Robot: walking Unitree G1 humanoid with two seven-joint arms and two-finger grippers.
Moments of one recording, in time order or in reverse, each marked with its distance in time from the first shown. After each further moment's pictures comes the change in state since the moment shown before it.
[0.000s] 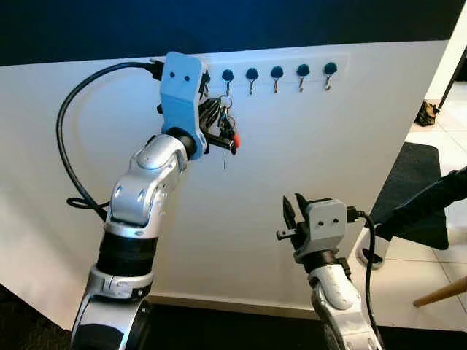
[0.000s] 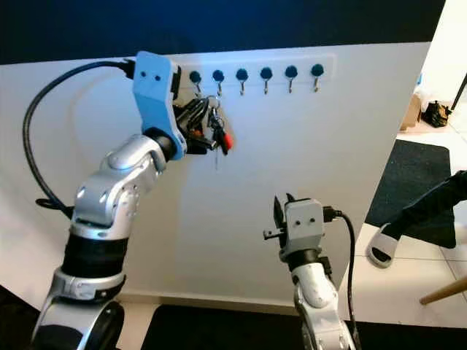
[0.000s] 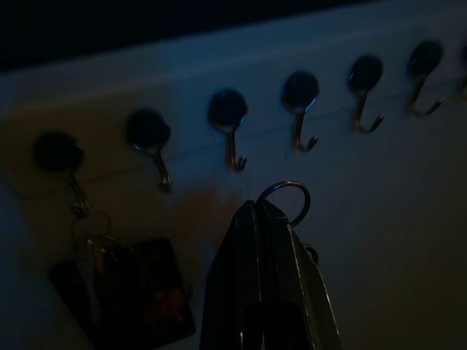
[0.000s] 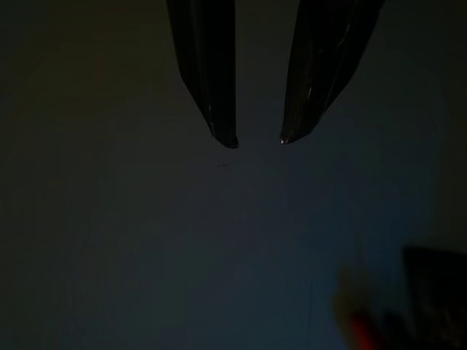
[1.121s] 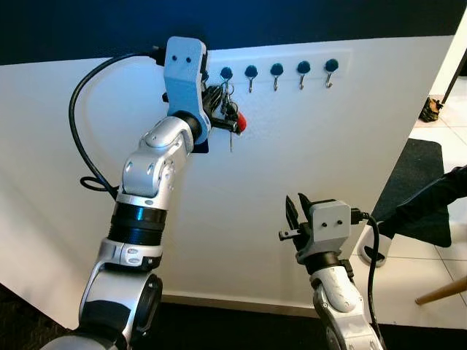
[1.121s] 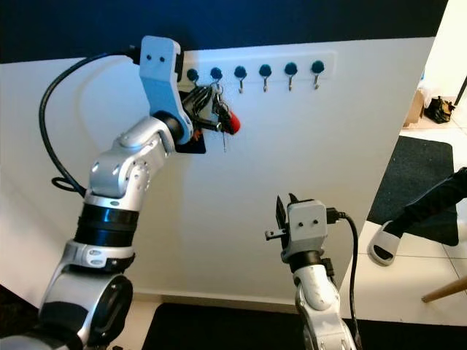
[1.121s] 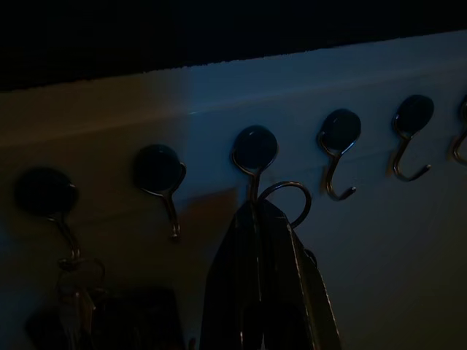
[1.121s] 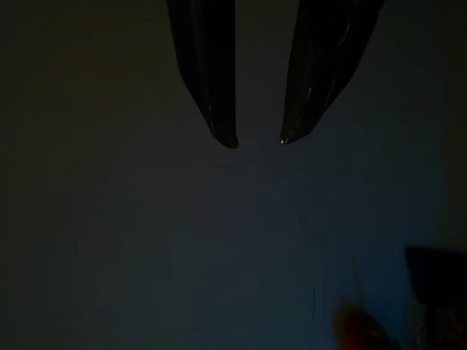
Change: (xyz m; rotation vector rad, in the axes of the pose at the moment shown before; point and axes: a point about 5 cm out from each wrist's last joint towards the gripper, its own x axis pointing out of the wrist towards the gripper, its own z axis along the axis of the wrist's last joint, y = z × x) left arm 0.026 0.006 0.011 -0.066 -0.032 0.019; right arm -0.003 -0.001 0.002 0.001 -0.005 -0.019
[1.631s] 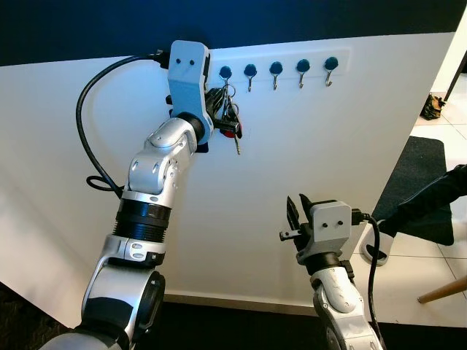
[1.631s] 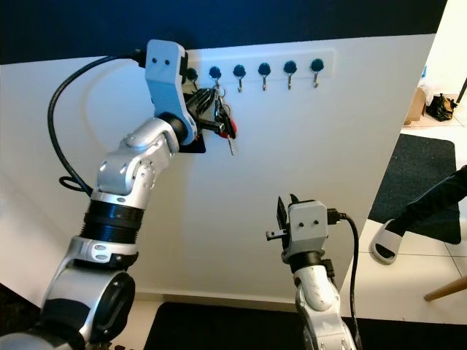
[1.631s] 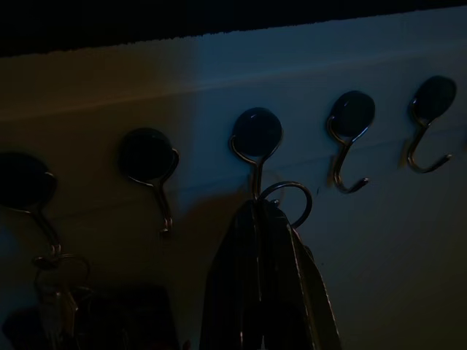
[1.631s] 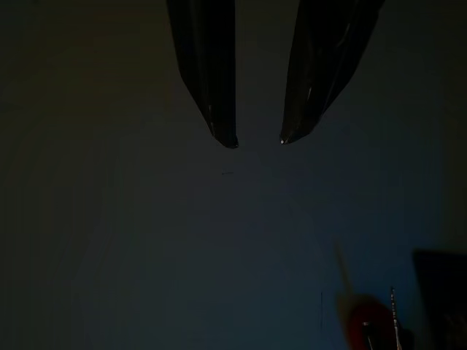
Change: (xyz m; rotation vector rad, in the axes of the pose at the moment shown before) left arm 0.007 -0.001 -0.008 -0.014 0.021 0.008; right arm -0.001 -0.001 -0.001 -0.001 0.004 -0.013
